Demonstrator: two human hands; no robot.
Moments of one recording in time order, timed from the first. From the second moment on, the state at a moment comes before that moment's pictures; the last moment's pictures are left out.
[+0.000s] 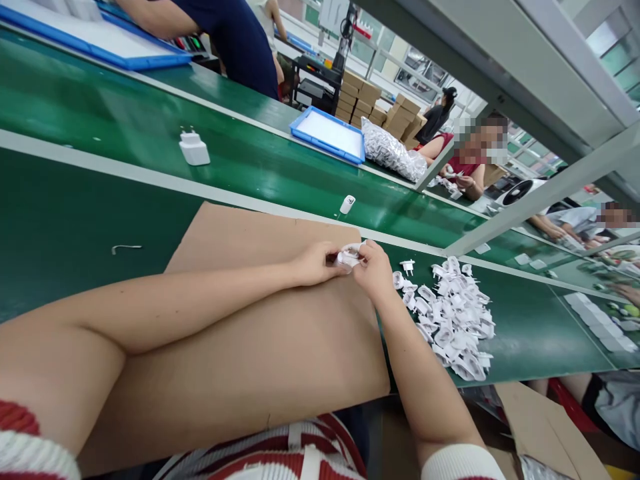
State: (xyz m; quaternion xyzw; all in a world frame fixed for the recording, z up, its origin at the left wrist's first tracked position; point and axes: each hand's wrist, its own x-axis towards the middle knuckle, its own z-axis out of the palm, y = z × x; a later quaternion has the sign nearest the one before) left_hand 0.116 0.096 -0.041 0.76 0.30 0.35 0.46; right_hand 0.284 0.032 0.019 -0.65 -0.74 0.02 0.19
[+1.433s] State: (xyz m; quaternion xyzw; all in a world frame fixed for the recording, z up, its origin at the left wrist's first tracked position) left_hand 0.111 0.107 -0.029 0.81 0.32 0.36 0.33; right_hand 0.308 0.034 0.003 -0.67 -0.66 0.06 0.33
